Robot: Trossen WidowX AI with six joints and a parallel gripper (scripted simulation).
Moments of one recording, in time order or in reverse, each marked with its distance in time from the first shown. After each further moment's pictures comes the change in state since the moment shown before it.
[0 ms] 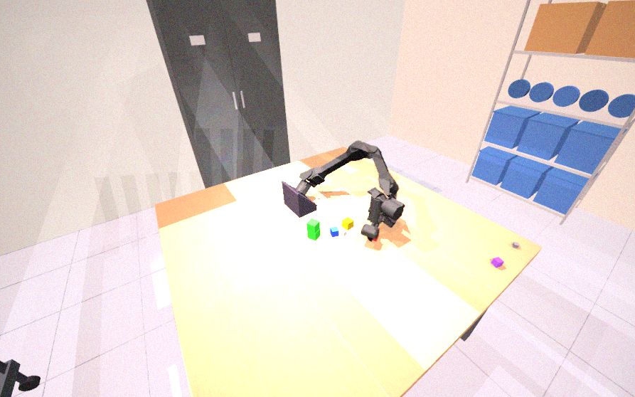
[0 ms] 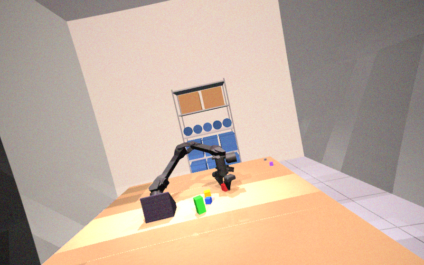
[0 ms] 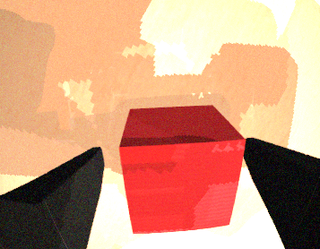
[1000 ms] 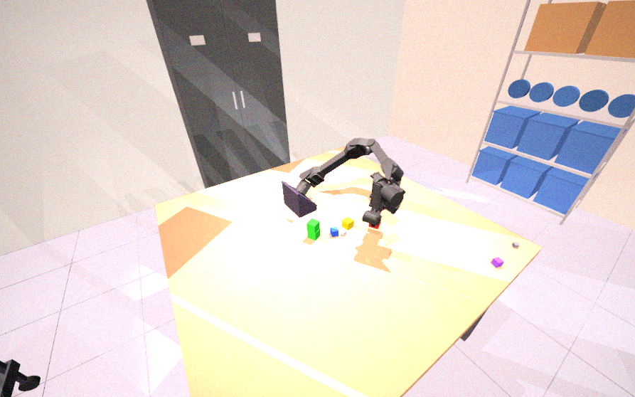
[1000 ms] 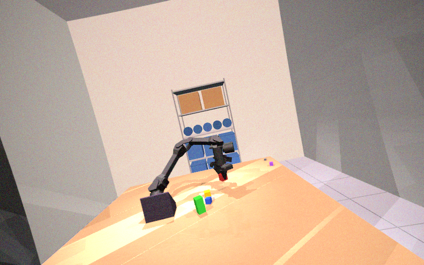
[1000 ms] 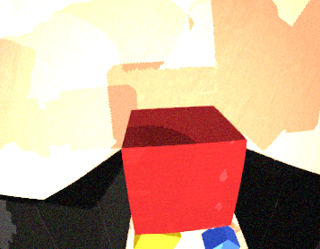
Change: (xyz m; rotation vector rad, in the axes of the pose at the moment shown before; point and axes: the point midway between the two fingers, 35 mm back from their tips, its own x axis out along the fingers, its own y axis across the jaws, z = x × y) arm -0.066 0.001 -0.001 0.009 0.002 0.006
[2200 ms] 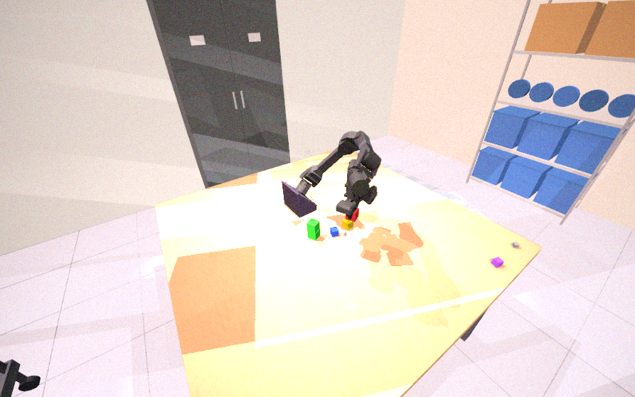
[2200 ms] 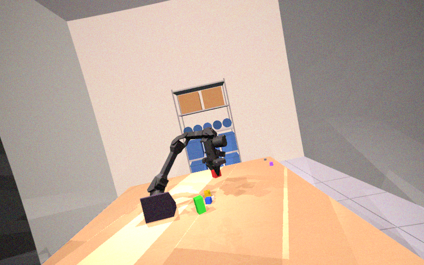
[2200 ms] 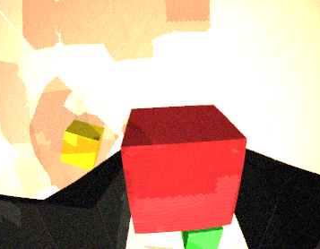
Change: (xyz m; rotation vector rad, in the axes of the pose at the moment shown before) arm -0.063 -0.070 -0.078 0.023 -0.003 -0.048
